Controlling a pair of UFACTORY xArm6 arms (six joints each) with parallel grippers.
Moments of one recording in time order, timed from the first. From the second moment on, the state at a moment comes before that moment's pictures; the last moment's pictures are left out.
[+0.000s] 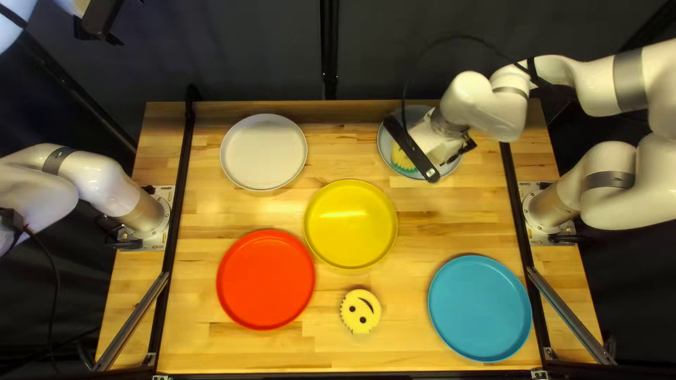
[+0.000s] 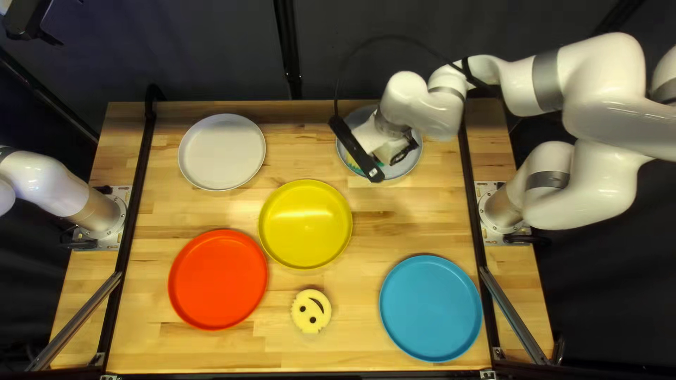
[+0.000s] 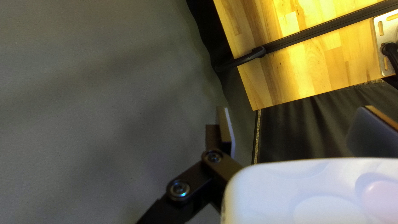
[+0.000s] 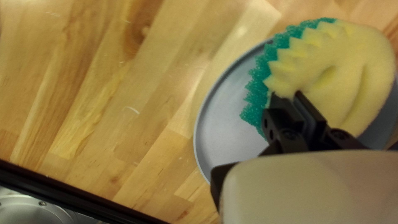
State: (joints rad) left arm 1.29 -0.83 -0.94 -0.09 1.51 1.73; right arm -0.23 -0.35 -0.47 -0.02 0.71 -0.99
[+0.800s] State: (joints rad) left arm 1.29 -0.83 -0.94 -0.09 1.51 1.73; right arm -0.05 -0.32 -0.55 -0.17 0.78 -0.87
